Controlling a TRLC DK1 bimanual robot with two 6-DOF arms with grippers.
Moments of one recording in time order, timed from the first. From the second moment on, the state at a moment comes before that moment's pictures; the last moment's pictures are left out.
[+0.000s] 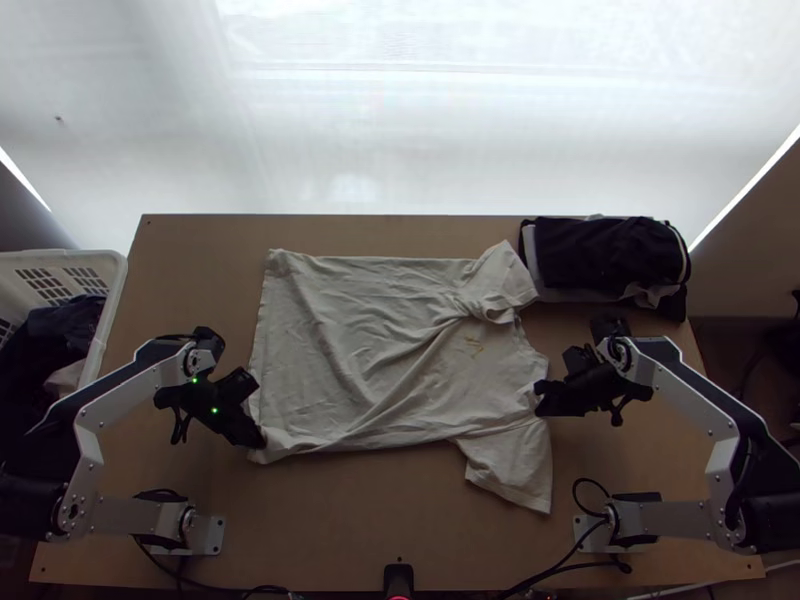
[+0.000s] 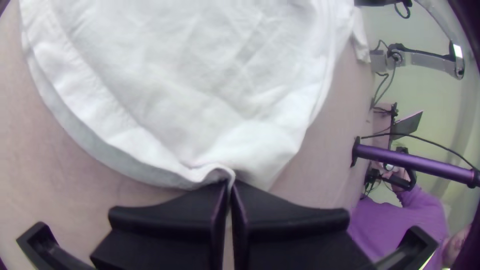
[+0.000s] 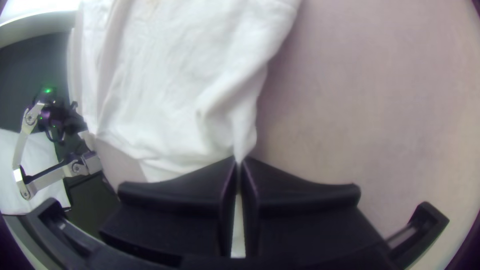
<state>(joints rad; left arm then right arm) -0.04 1.52 0.74 -1.03 0.48 0.65 0.05 1.46 0.75 -0.88 -0.49 0.04</state>
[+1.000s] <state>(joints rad) 0.35 1.16 1.74 -1.48 1.01 0.61 -0.01 0.92 1.70 -0.92 -0.42 0.06</state>
